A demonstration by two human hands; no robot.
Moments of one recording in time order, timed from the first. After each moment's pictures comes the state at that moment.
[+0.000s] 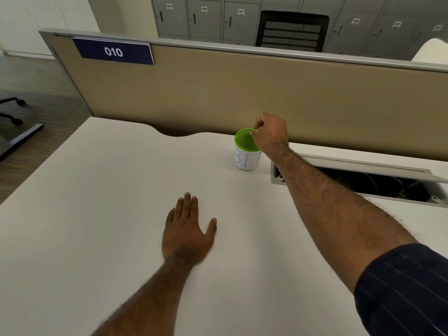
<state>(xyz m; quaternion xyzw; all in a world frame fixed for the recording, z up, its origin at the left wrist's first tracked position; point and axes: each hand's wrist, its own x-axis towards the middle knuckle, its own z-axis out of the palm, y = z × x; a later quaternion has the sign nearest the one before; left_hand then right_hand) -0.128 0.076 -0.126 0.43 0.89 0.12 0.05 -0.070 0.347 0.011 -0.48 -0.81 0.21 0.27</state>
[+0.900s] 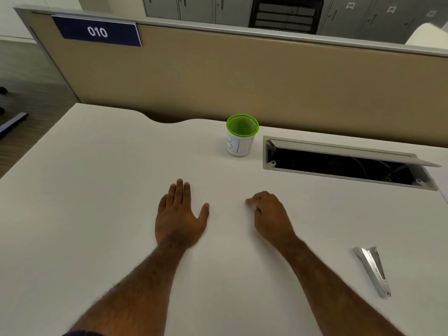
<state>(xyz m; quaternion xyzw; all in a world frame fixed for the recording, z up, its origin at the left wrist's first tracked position) -0.128 0.077 -0.127 0.43 0.89 0.11 0.04 0.060 0.207 -0.107 -0.41 -0.87 0.25 0.14</state>
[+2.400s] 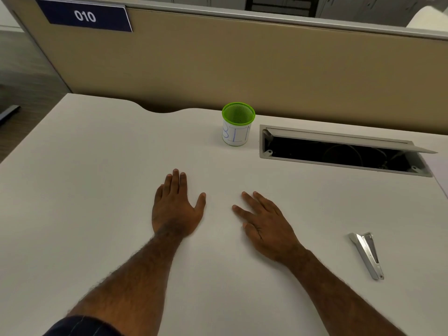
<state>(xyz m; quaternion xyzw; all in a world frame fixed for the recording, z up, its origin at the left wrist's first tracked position) -0.129 0.077 -0.128 0.43 0.89 0.09 0.05 0.098 0.173 -0.109 -0.30 -0.94 0.17 0.00</state>
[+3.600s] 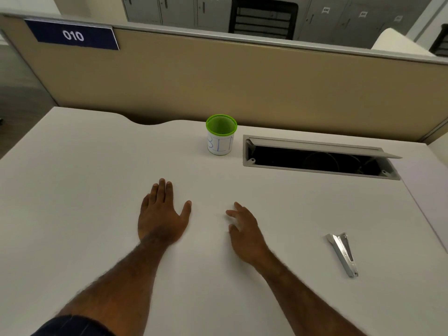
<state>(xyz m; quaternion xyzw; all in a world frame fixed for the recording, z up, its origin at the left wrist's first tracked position) -0.128 0.076 -0.127 0.44 0.90 0.09 0.04 0.079 0.142 -0.091 -0.47 -0.77 0.41 0.14</state>
